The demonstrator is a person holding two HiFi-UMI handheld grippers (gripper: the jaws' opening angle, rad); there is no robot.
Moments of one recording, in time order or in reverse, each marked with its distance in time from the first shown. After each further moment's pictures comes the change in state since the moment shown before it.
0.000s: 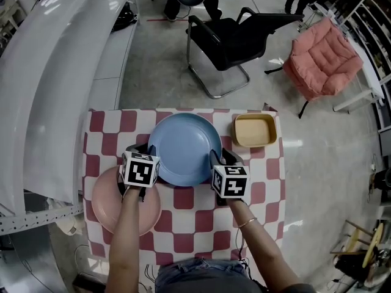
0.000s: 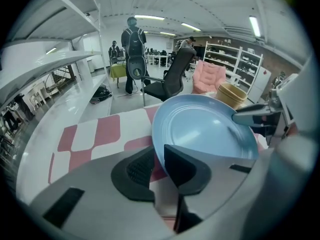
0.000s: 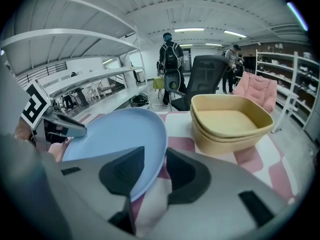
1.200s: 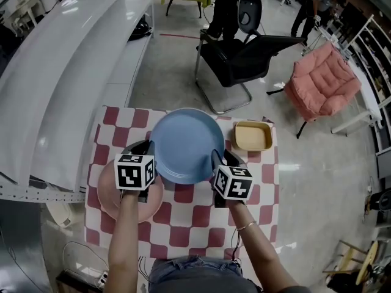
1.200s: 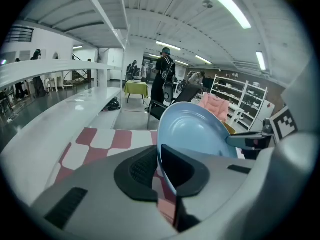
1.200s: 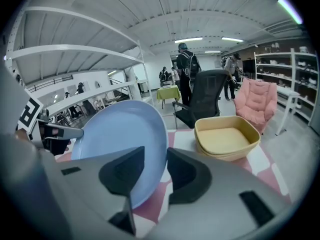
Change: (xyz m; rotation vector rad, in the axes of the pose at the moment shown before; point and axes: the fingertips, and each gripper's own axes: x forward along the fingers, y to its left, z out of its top) left arm -0.100 0.003 0.020 -0.229 -0.279 -0.008; right arm -0.061 0.030 0.036 0.020 -0.122 0.050
